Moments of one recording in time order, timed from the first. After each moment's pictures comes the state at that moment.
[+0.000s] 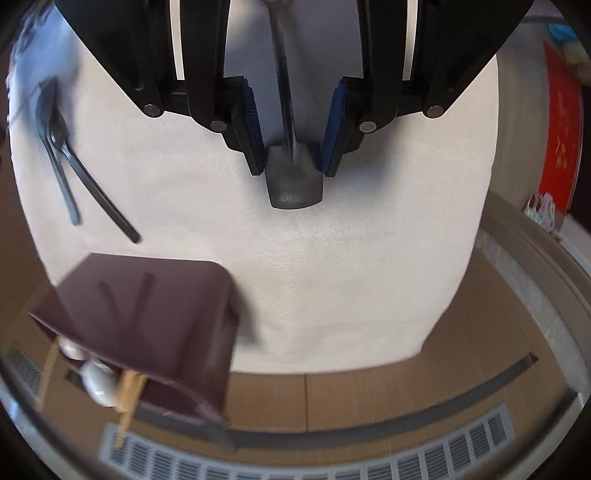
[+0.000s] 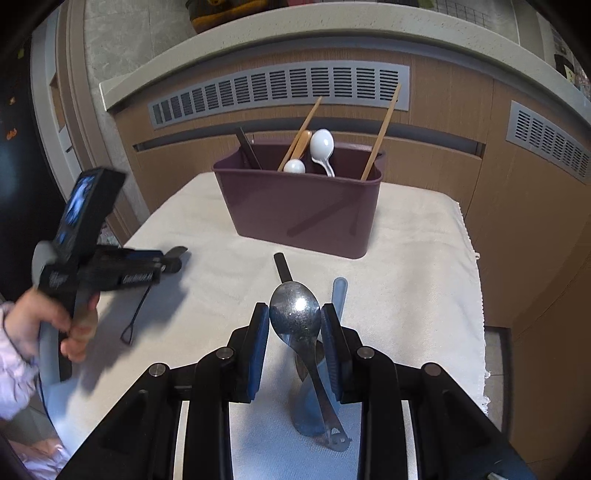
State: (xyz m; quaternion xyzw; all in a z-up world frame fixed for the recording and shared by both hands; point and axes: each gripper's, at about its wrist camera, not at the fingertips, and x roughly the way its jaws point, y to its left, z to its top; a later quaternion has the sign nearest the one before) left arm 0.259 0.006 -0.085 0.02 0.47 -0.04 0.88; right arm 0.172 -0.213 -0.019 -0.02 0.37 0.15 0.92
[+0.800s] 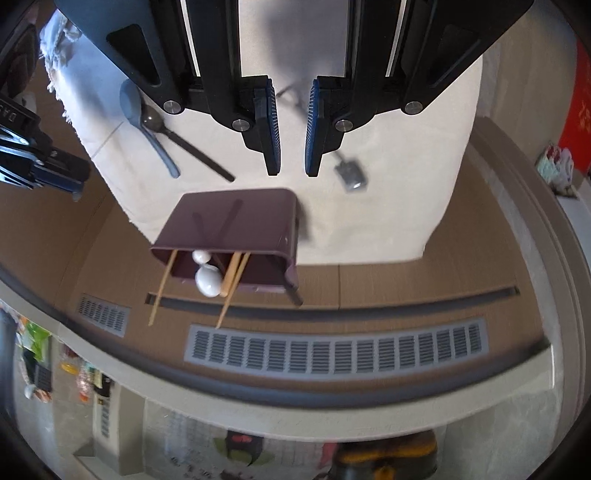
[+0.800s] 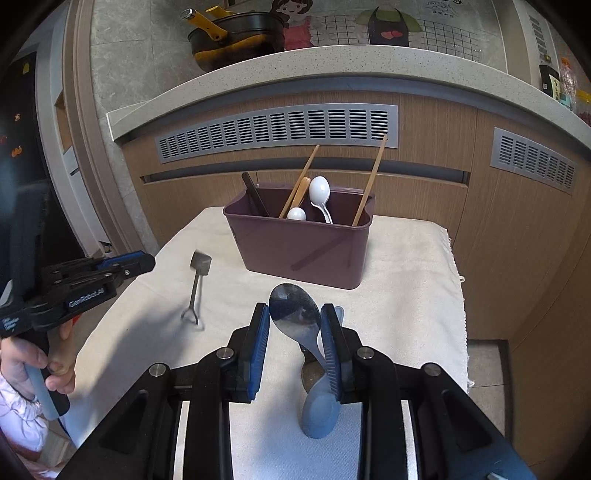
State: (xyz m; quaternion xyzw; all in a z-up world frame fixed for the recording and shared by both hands) left arm 0.185 0.007 0.001 -0.02 0.33 -0.09 0.94; right arm 0.157 -0.217 0.015 -0.01 0.33 0.14 0.93
